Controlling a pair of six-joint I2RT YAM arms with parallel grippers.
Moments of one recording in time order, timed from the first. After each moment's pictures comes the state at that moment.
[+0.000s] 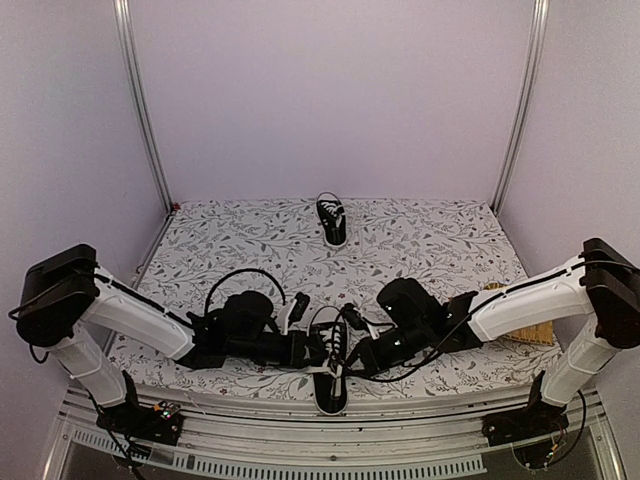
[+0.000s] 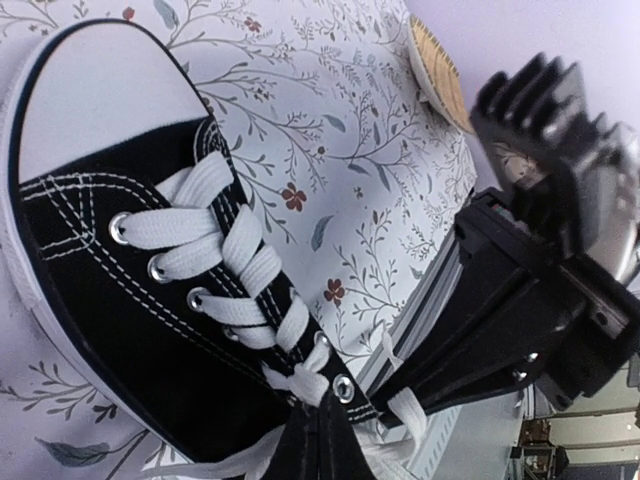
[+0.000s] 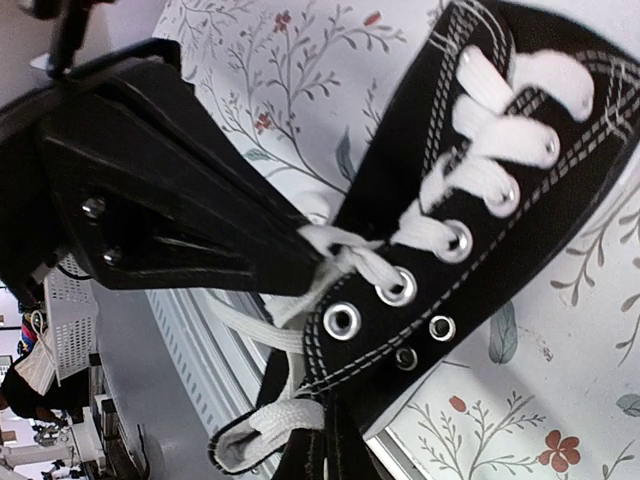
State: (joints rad) left arm -1.07 1.63 0.57 0.54 0.23 -0.91; right arm 1.07 1.61 0.75 0.05 -0.45 0.69
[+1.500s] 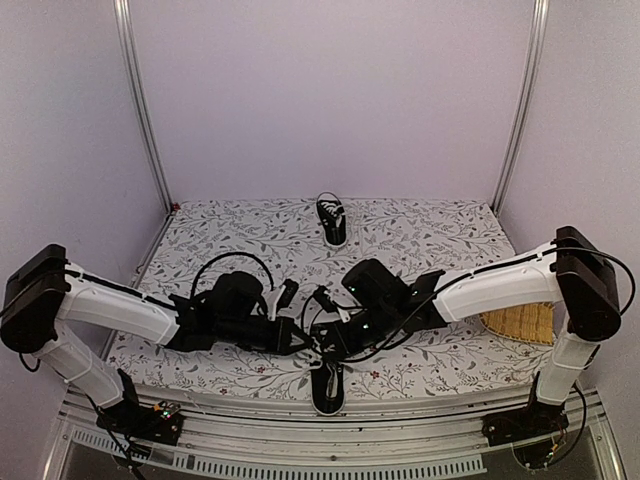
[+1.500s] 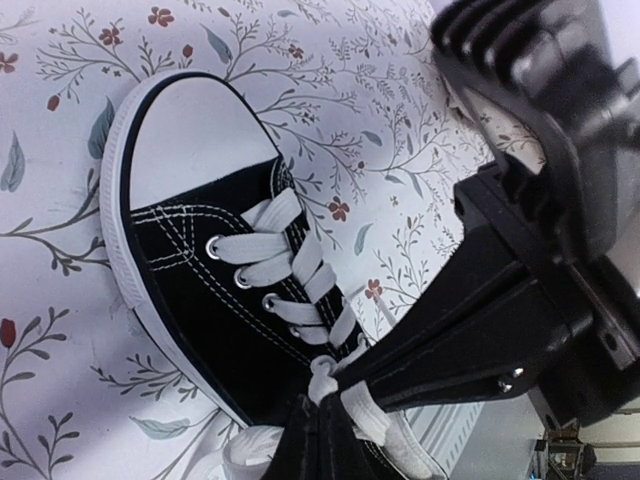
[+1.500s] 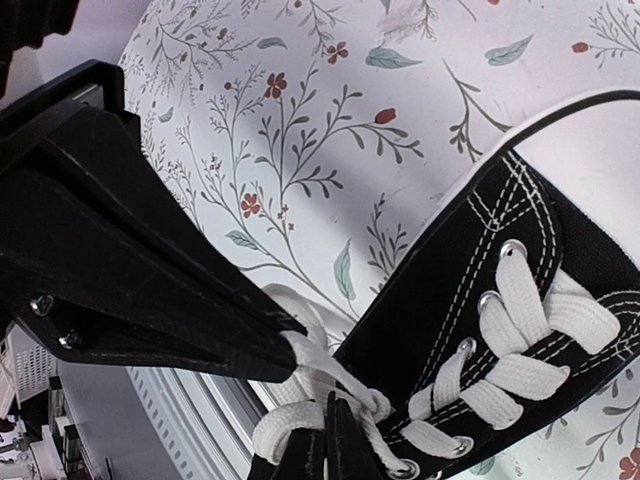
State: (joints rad) left arm -0.98 1.50 0.61 0.27 0.25 -0.79; right arm 1.07 1.79 1.06 -0.14 -0.34 0.57
